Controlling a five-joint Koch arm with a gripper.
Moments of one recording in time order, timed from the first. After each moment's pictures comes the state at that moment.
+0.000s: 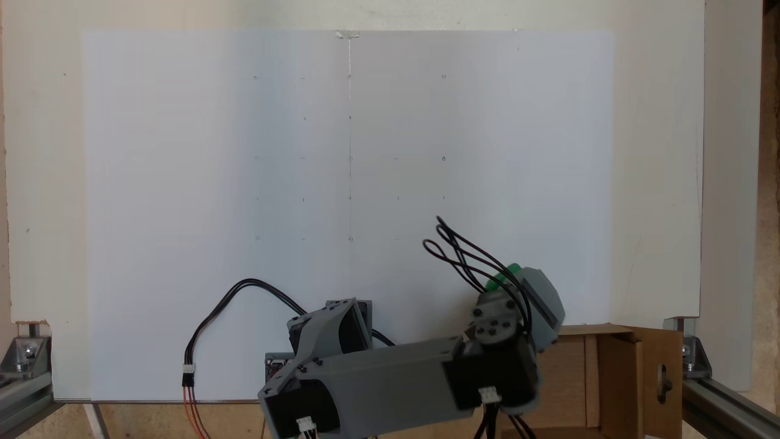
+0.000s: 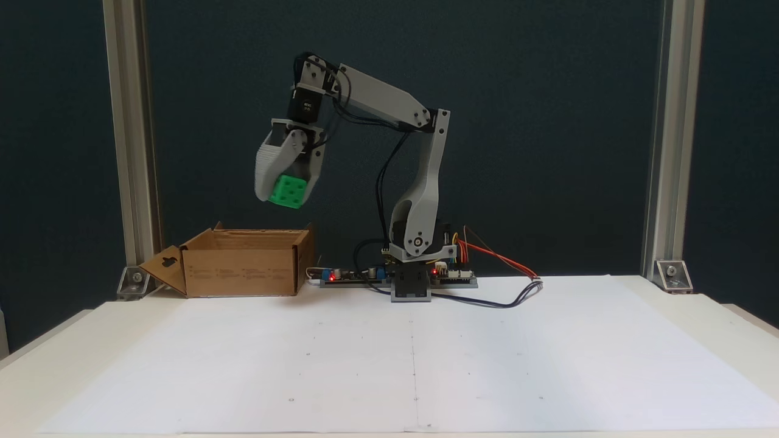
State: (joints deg) arm 72.9 99.5 74.0 67.7 -21.1
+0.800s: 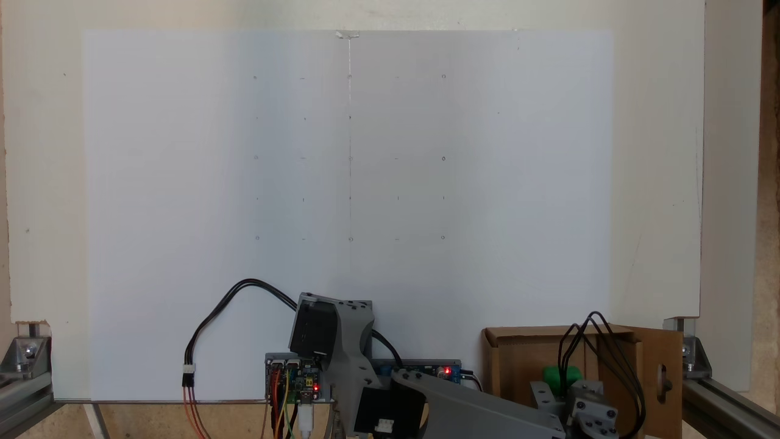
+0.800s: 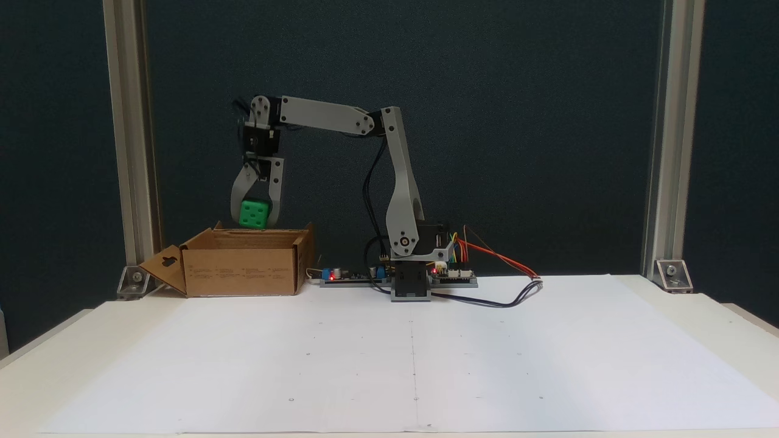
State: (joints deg) arm 102.9 78.1 67.0 60.8 -19.1
